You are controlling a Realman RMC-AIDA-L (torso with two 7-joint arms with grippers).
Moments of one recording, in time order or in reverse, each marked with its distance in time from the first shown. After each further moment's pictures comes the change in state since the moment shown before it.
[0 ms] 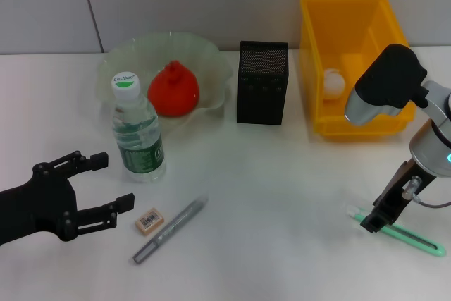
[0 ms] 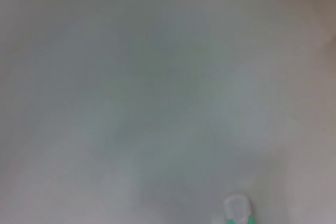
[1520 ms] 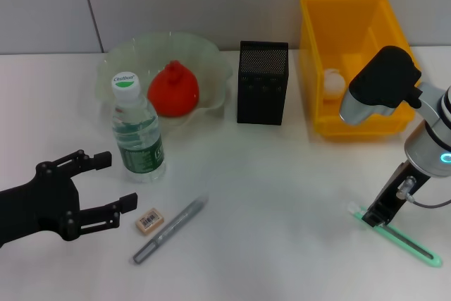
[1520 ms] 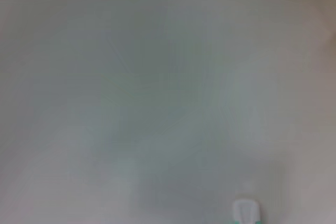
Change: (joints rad) left arm -0.007 -0.002 0.000 -0.001 0.000 0.009 0.000; right arm 0.029 0.000 0.000 -0.059 -0.003 0.024 0.023
